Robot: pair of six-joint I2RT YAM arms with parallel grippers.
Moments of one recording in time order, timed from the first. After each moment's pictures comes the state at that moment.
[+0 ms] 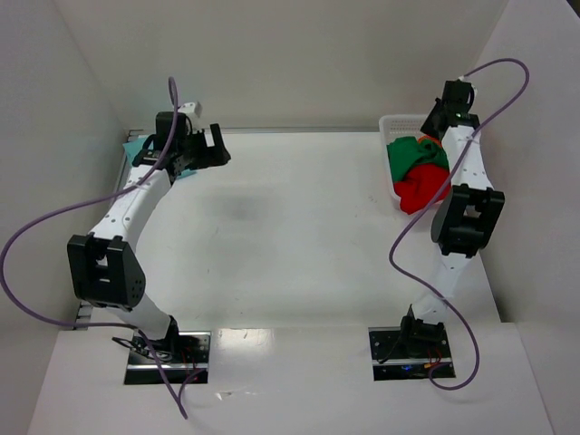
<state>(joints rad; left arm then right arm) -0.11 1.61 1.45 -0.44 0.14 -0.27 -0.19 2.06 1.98 -0.56 0.11 0.33</state>
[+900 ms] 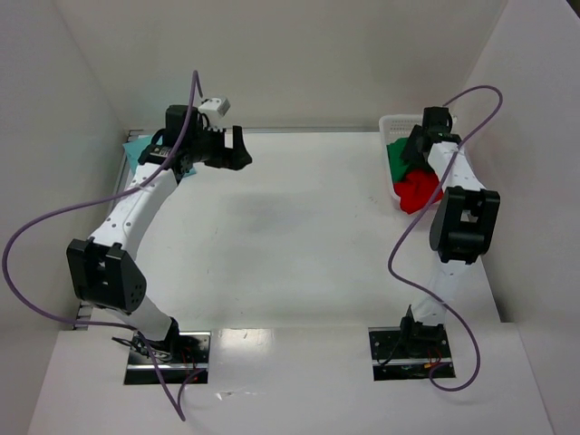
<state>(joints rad) -0.20 1.59 1.53 -0.50 0.35 -0.11 -0.13 1.96 1.67 -0.53 0.21 0.31</state>
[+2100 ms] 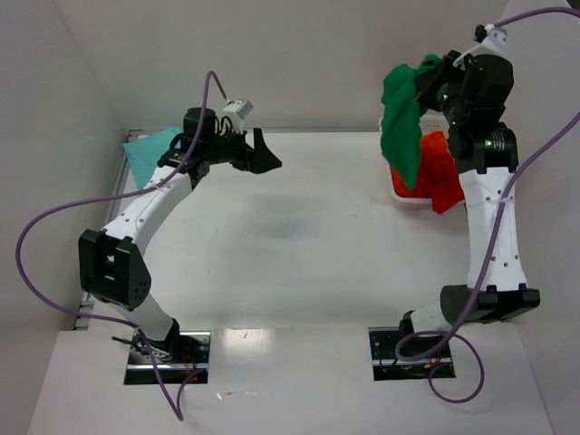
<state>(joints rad) -0.28 1.63 1.47 -0.26 0.65 -0.25 0.02 1.46 1.93 -0.55 -0.02 0.38</state>
